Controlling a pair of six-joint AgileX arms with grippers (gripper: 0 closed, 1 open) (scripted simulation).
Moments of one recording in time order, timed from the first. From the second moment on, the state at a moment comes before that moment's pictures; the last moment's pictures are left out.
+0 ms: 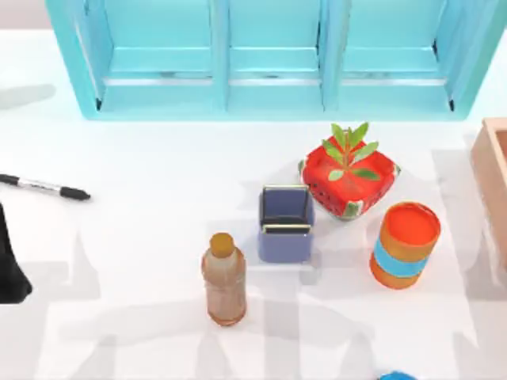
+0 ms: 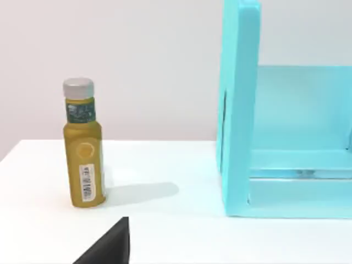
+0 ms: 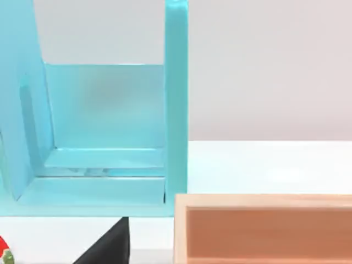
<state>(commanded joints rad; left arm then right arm) 0.00 0.00 0.00 0.00 0.00 0.00 0.00 0.00 0.00 0.00 0.00 0.00</state>
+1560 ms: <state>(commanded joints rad) 0.26 1.64 0.40 0.57 0.44 -1.23 0.00 0.00 0.00 0.00 0.00 0.00</state>
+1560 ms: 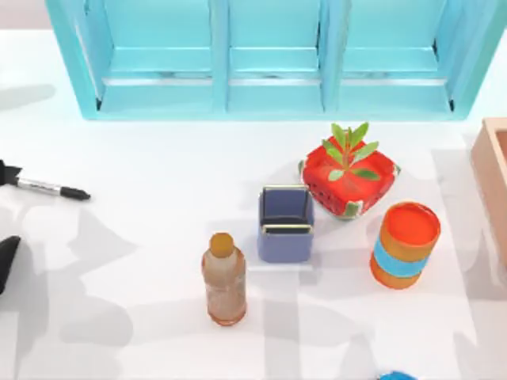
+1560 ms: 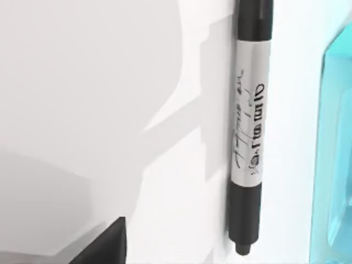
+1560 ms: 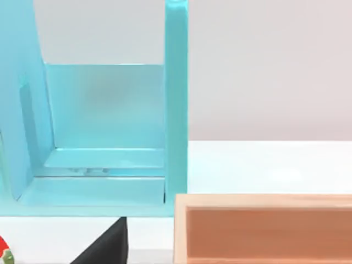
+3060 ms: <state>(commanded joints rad) 0.12 2.11 0.68 0.80 0.34 -1.33 0.00 0.00 0.00 0.00 0.00 0.00</state>
